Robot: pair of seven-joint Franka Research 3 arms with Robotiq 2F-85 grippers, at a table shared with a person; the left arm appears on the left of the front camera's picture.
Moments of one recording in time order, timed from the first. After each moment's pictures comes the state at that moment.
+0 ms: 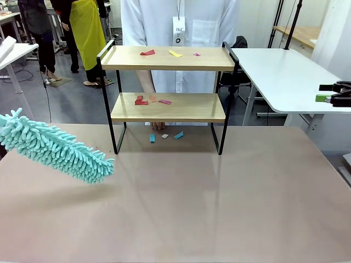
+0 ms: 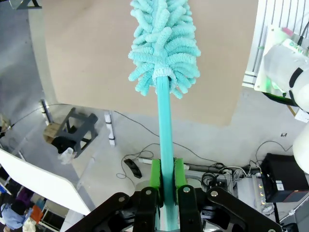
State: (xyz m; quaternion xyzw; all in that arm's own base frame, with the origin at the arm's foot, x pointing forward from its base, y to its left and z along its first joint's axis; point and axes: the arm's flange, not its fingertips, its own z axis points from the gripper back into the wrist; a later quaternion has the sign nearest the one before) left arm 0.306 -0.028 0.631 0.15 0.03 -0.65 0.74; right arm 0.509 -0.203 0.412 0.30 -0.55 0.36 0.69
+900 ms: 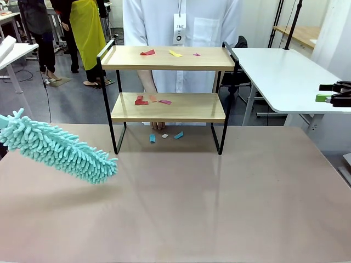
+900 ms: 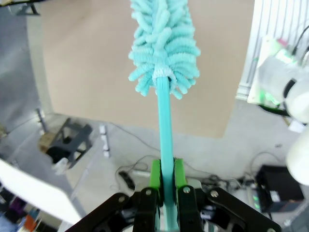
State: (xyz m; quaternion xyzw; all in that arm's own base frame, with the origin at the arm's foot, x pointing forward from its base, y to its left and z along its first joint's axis) left arm 0.305 -0.027 0.627 0.11 0.01 -0.65 0.75; right arm 0.509 -0.203 0.412 0.30 -0.55 0.36 0.69
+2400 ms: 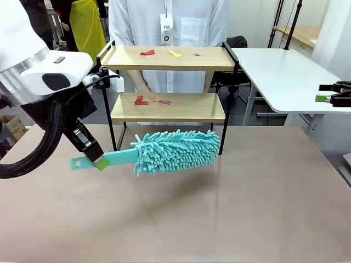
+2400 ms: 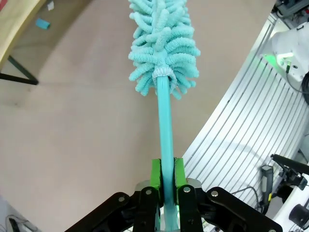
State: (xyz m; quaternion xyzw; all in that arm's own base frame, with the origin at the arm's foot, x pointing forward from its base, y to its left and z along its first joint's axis) left arm 0.250 -0.214 0.535 -0.13 -0.11 -0.43 0.89; right arm 0.509 -0.203 0.412 0.30 -0.55 0.36 0.69
